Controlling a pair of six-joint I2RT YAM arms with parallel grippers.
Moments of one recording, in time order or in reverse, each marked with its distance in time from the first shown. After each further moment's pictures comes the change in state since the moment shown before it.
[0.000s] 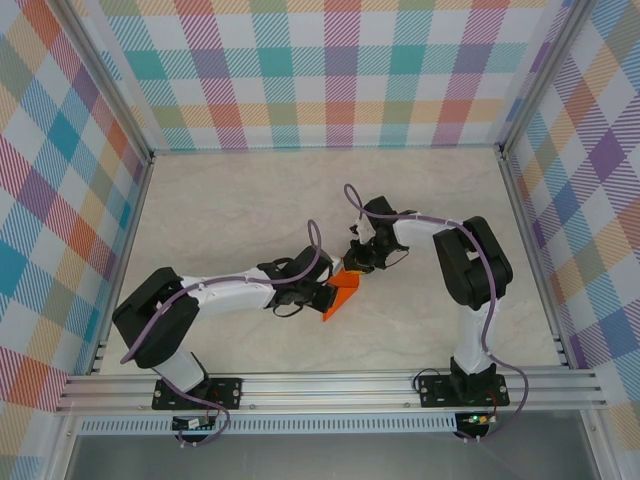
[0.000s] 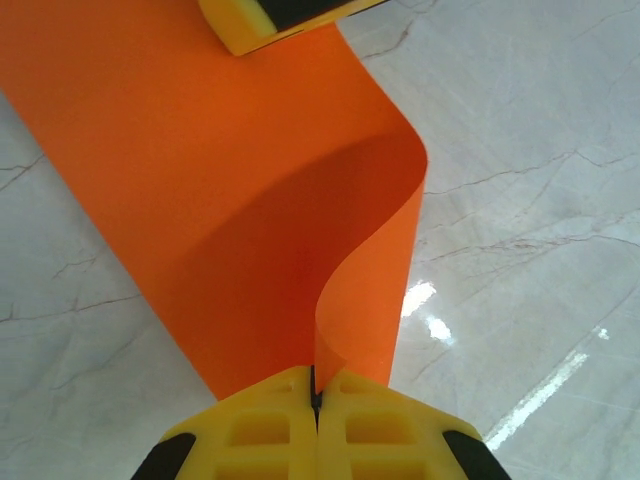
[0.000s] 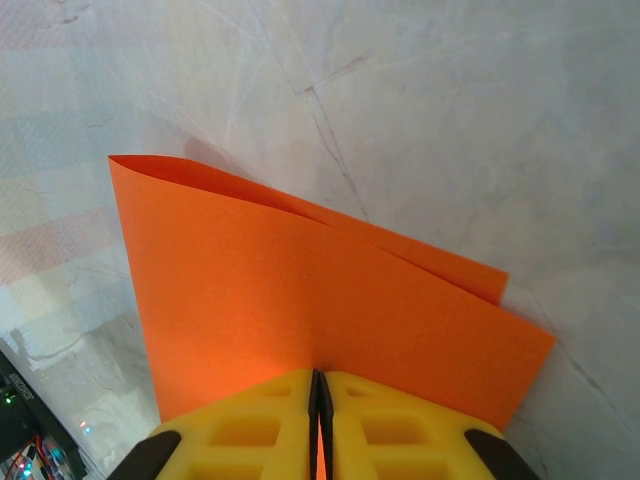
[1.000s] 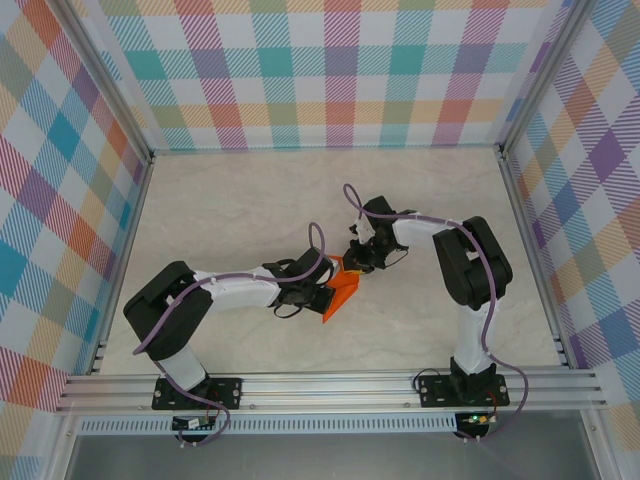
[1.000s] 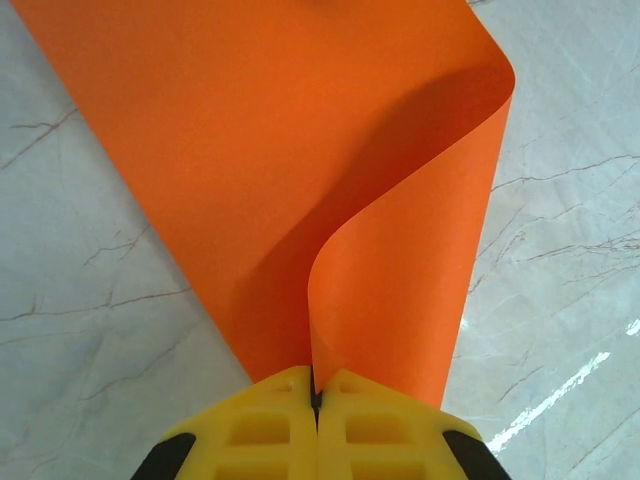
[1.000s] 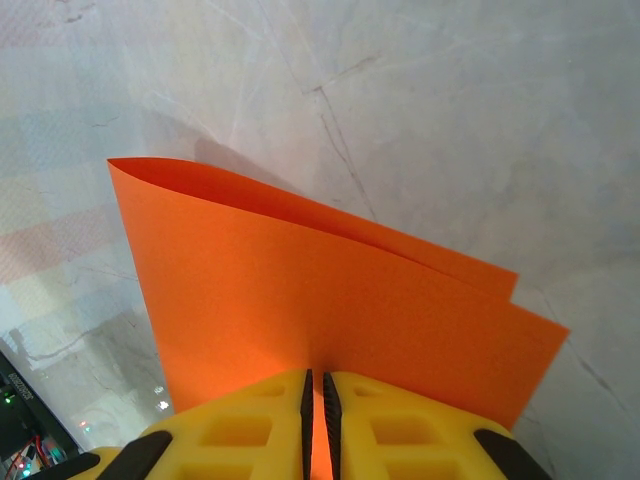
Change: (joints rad) left arm 0.011 0.064 -0.002 0.002 -0.031 0.000; right arm 0.003 0.000 0.004 -0.005 0.003 0.000
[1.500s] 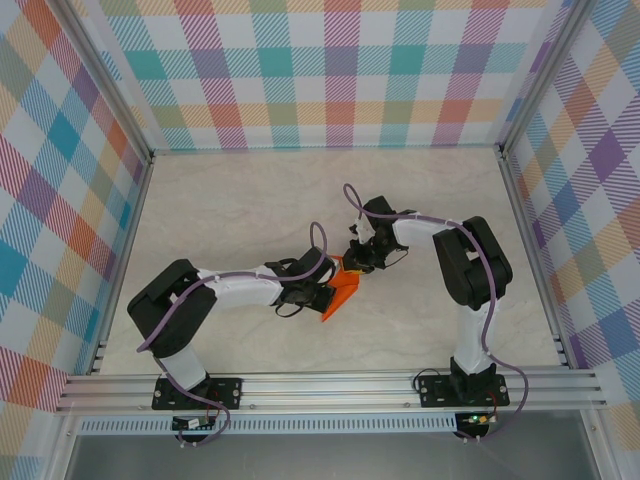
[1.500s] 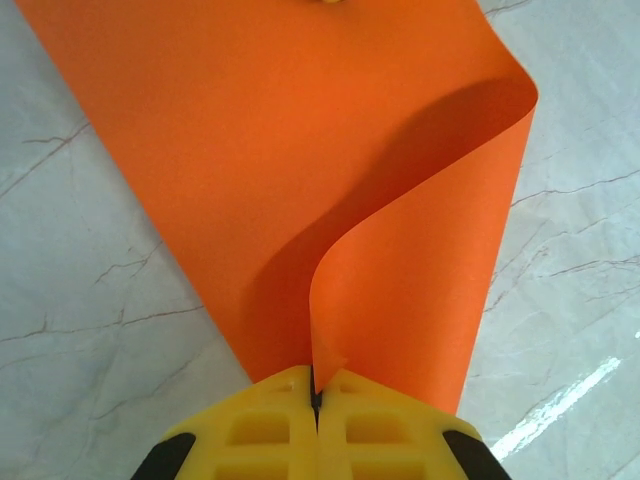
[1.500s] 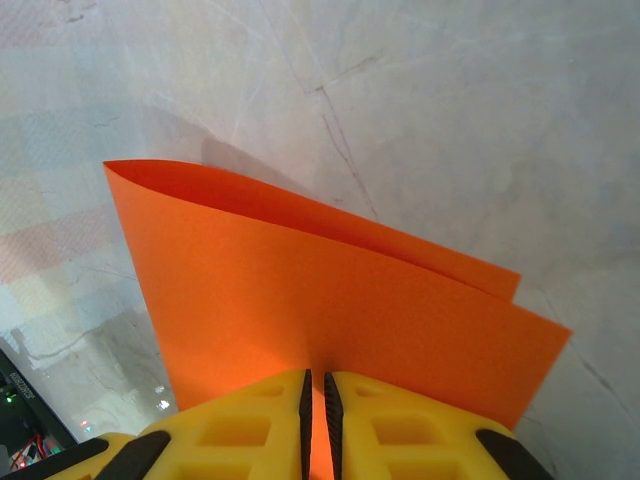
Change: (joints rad) left arm 0.001 0.026 0.016 -0.003 -0.019 0.004; right arm 0.000 0.000 0.000 0.000 -0.002 0.000
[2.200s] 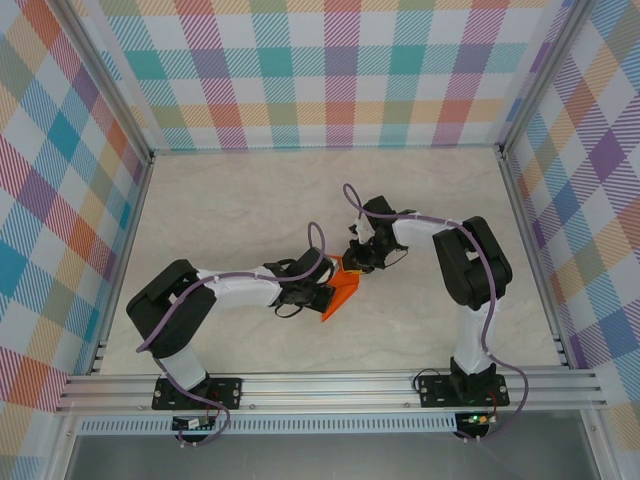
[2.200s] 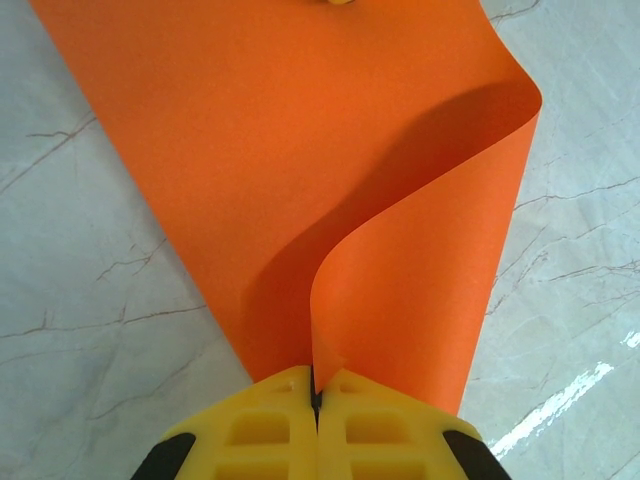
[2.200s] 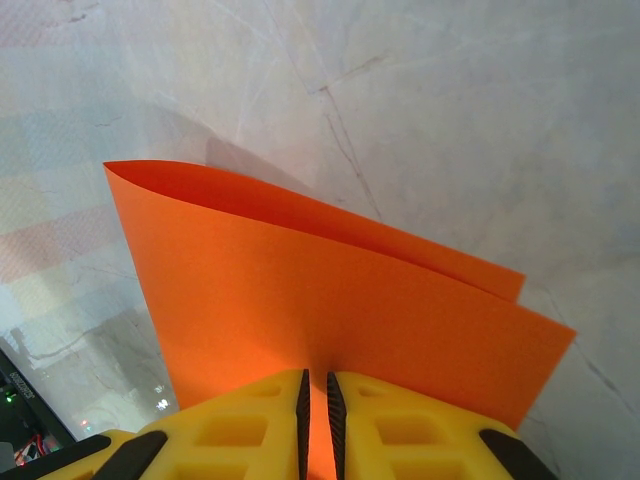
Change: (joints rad) left arm 0.004 -0.007 -0.016 0.023 0.008 -0.024; right arm 0.002 0.000 0.002 -0.001 0.000 0.000
